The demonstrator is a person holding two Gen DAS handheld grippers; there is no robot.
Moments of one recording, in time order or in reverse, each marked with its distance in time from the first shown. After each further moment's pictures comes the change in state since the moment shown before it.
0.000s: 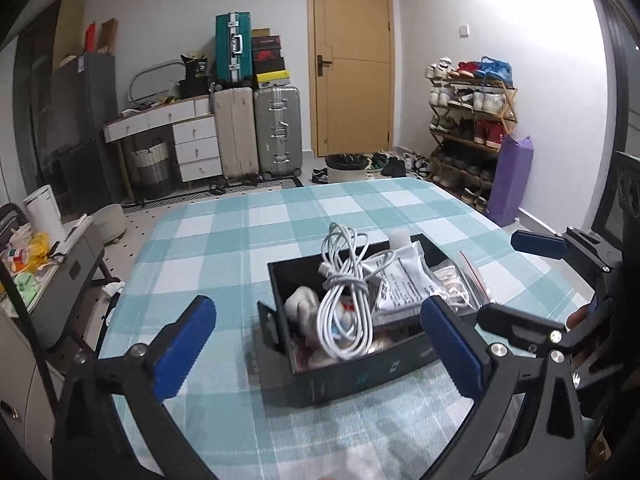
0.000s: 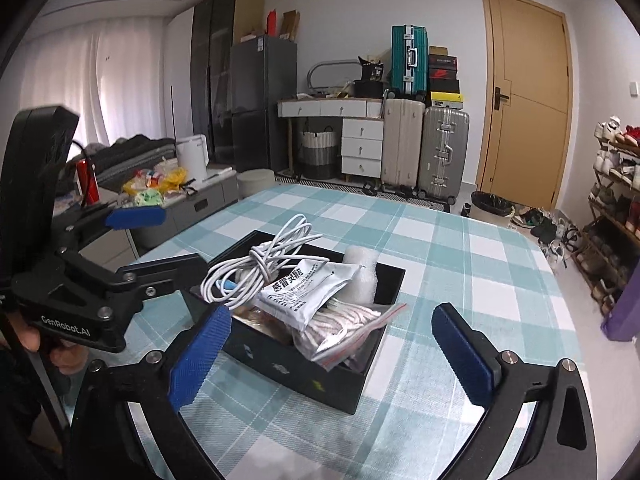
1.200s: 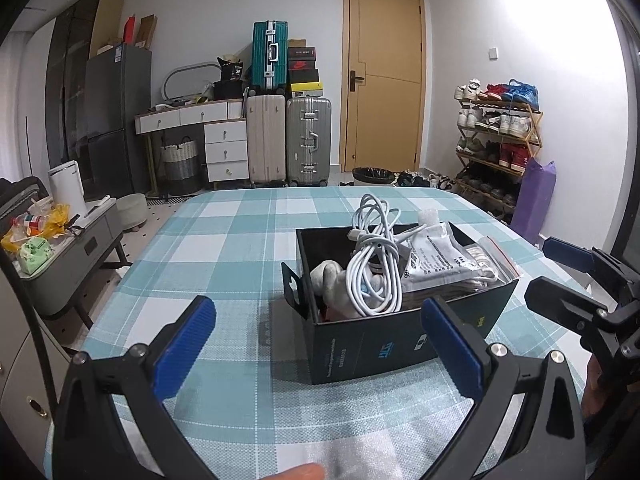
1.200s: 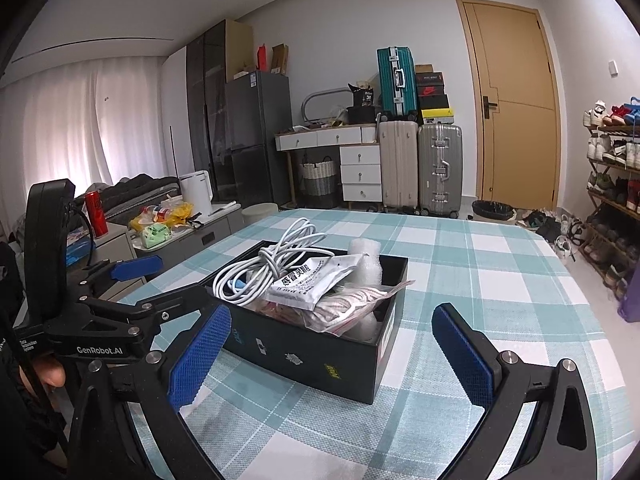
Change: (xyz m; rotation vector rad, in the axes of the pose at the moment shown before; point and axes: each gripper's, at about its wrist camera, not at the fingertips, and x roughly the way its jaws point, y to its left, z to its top) left arm 0.006 0.008 -0.043 -0.088 -0.065 0.080; right arm -0.019 0.002 -0.035 0.082 -0.130 0.027
